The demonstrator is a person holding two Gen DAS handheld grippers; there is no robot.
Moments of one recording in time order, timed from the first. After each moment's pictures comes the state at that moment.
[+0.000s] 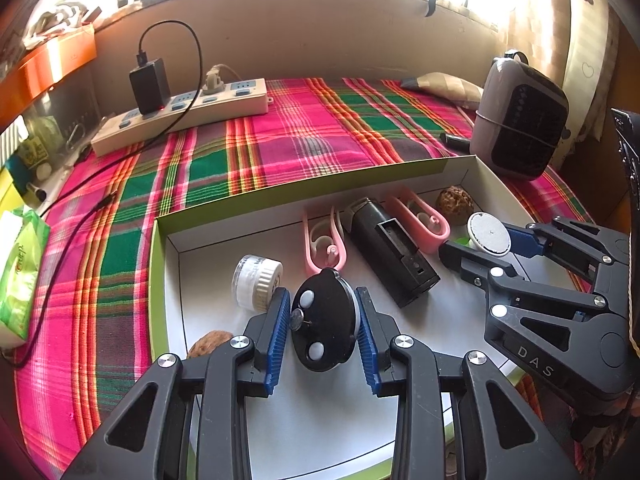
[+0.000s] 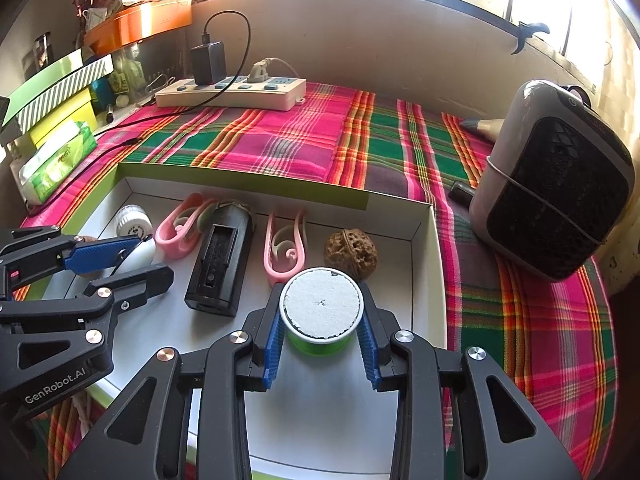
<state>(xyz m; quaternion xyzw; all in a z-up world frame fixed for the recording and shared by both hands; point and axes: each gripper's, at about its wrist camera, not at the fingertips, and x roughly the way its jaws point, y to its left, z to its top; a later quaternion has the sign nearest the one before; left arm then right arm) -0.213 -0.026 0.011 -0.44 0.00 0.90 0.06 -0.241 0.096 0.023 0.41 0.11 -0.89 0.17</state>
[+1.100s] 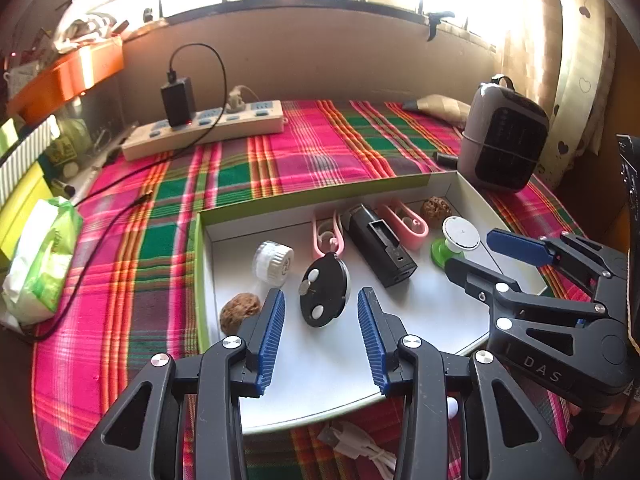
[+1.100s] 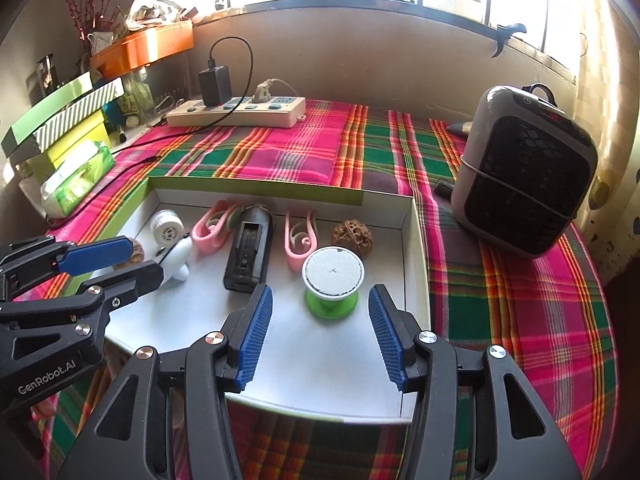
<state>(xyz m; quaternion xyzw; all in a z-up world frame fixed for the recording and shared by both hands) -0.171 -0.029 0.036 -0.41 -0.01 0.91 0.04 -0.206 0.105 0.045 0.39 0.08 -0.90 0.17</state>
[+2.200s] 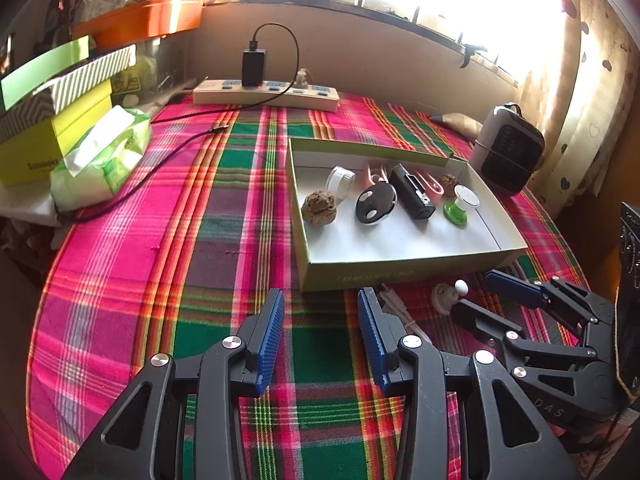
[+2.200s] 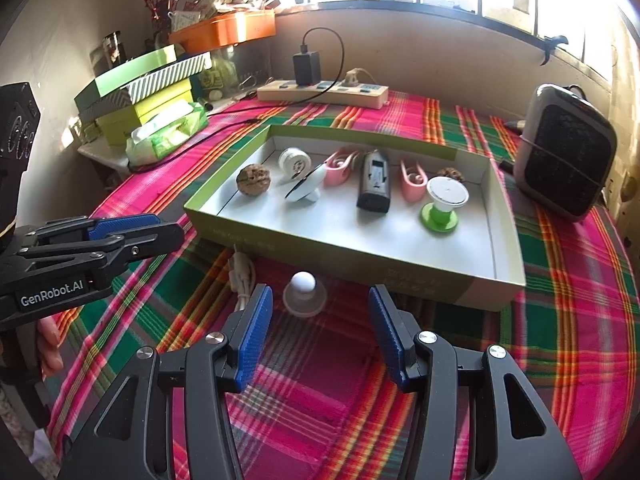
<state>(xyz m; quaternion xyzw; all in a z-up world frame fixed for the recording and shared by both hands) -0.082 -0.077 0.030 -0.41 -0.10 0.91 0.01 -0.126 0.074 0.033 0.39 0.08 -0.88 0.26</state>
